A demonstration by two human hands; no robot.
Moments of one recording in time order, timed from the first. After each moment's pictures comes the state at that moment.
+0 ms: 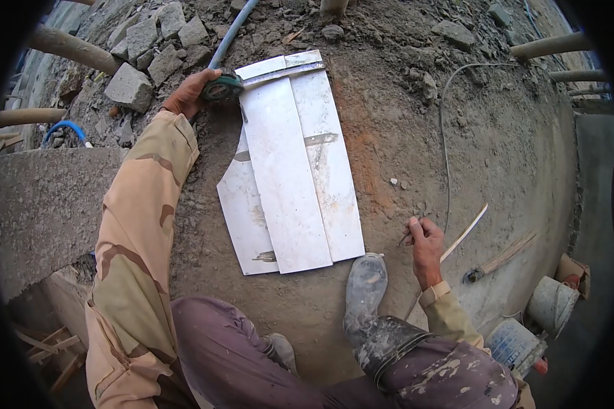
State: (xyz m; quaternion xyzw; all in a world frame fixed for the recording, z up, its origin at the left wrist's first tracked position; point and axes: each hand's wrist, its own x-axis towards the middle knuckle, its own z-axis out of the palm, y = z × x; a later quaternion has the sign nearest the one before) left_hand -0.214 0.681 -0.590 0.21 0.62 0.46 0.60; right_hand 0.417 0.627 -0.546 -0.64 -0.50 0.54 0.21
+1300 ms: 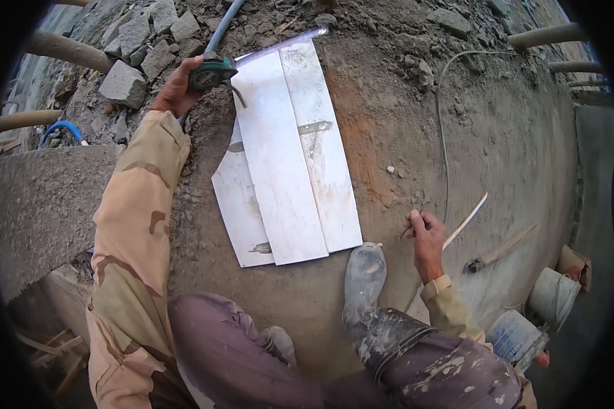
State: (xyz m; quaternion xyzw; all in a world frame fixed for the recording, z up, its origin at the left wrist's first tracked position) left_hand -0.205 0.669 -0.571 0.23 0.57 0.51 0.60; right_hand 0.426 0.618 -0.545 -0.65 -0.48 0.54 0.23
